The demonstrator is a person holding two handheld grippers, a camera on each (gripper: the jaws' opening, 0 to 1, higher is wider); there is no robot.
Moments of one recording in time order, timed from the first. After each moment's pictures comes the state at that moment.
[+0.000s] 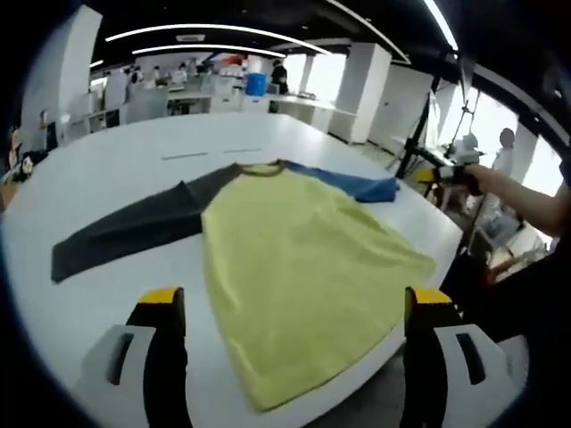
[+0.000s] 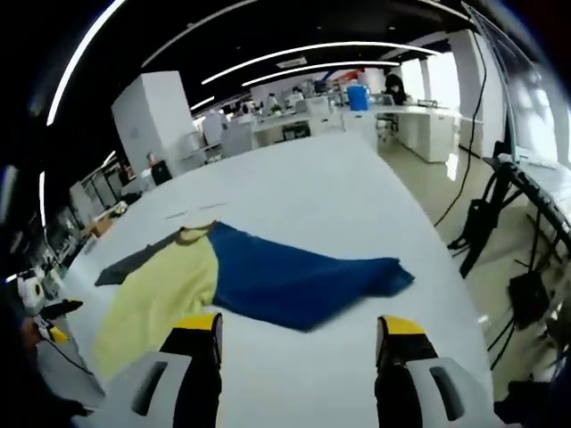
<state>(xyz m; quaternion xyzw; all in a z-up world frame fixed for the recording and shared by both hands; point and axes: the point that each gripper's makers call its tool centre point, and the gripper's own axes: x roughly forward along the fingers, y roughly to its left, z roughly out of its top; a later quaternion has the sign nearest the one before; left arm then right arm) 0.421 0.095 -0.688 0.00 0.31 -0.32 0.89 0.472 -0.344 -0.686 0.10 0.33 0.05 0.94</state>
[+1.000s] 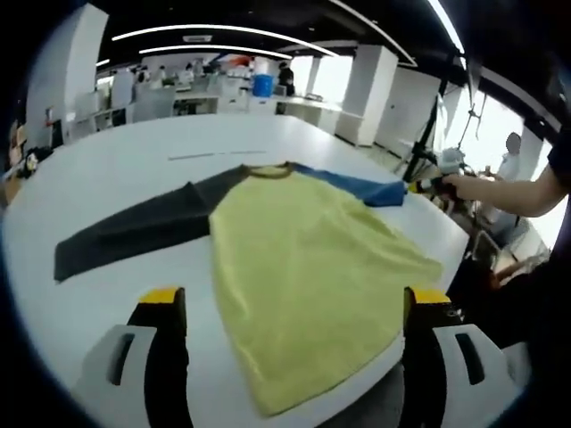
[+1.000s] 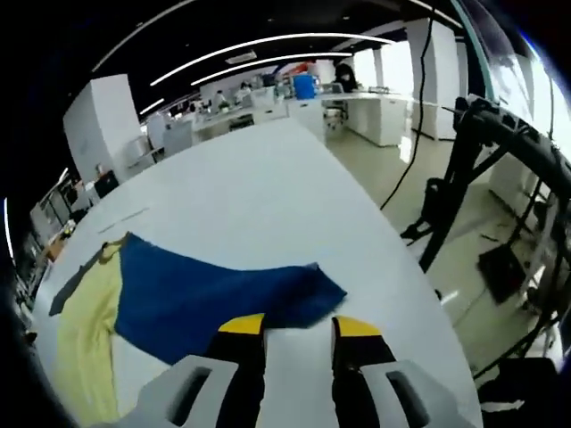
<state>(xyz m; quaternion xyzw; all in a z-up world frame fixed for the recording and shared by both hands) 0.427 0.101 -0.690 -0.01 0.31 -0.31 0.90 0.514 -0.420 -0.749 0.12 0.36 -0.08 0.92</state>
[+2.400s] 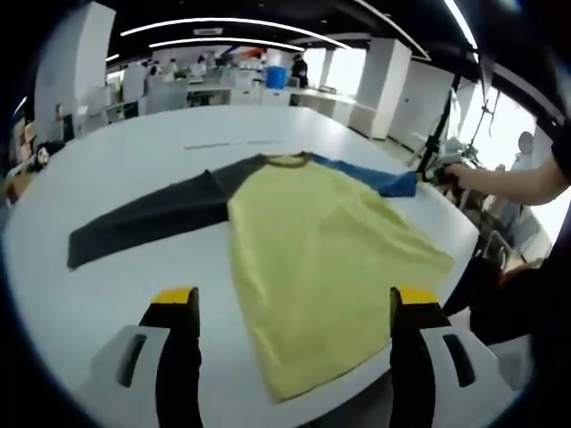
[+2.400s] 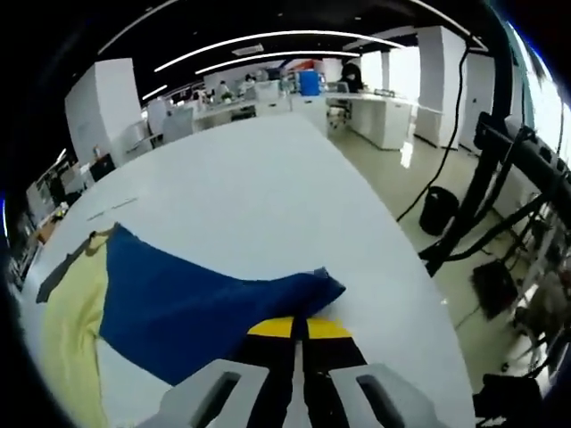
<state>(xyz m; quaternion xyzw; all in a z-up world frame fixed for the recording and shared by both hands) 0.424 0.119 -0.696 0.01 0.33 -0.28 0.90 0.532 -0.417 -0.746 0.04 0.39 -0.07 0.92</state>
